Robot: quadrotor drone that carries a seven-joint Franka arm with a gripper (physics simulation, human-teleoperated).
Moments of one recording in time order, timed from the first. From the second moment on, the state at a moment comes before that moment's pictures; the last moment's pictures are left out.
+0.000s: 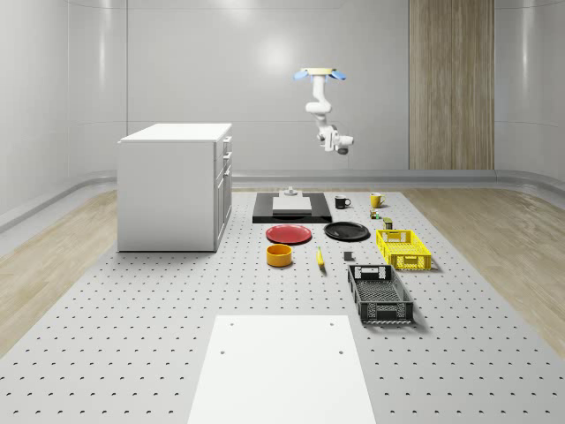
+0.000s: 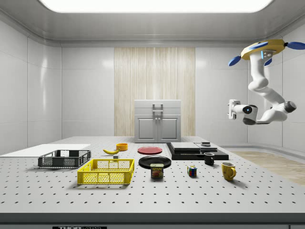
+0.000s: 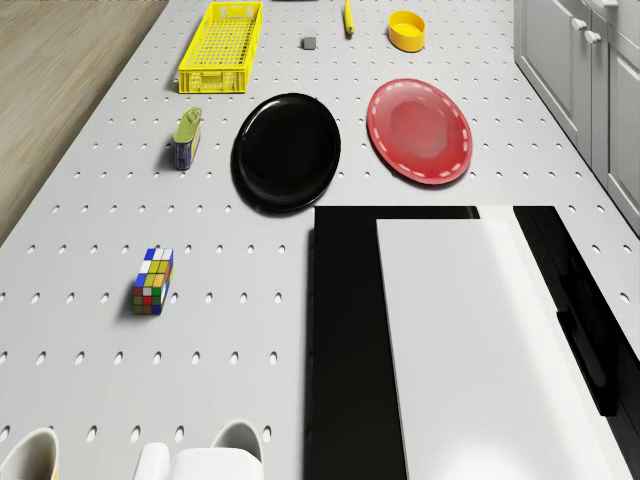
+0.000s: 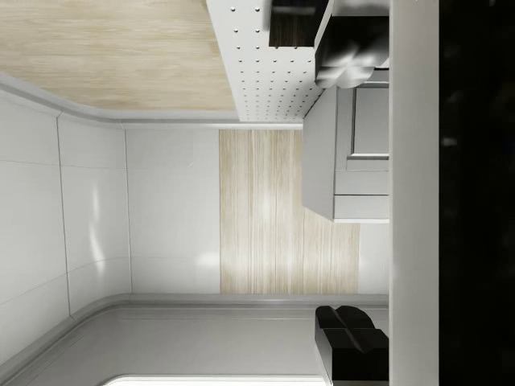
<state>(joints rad) 0.28 -0.79 -0.70 -2.40 1.02 1.41 0.62</state>
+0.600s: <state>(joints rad) 0.37 -0.85 -0.75 -2.42 1.00 1.47 0.65</state>
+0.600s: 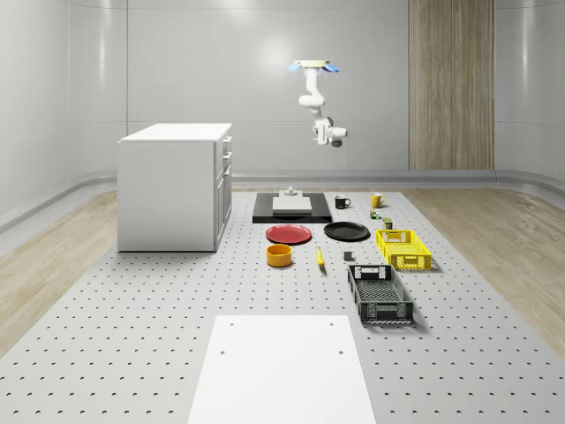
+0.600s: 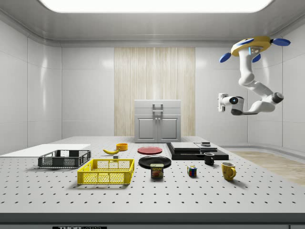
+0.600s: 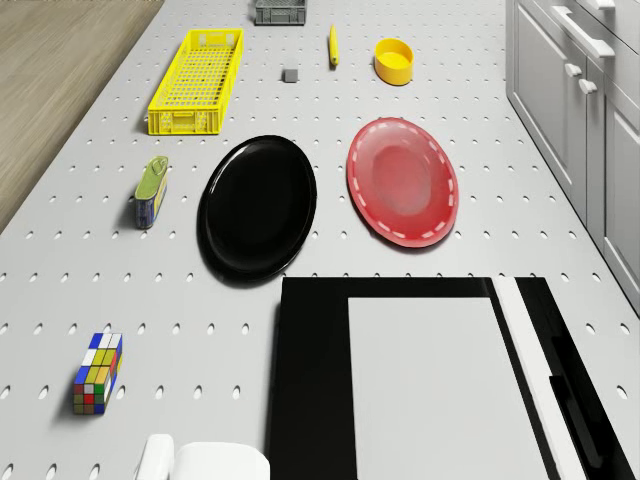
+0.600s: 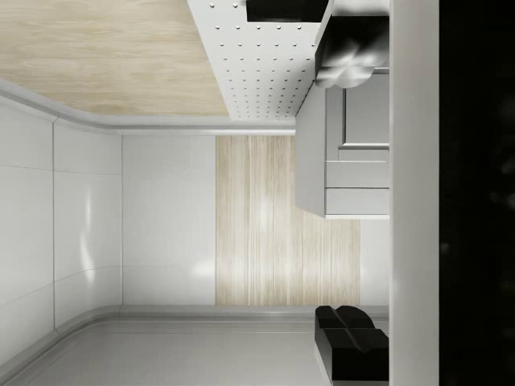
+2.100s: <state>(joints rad) 0.53 -0.98 -0.83 -2.44 0.91 1.60 0.72</state>
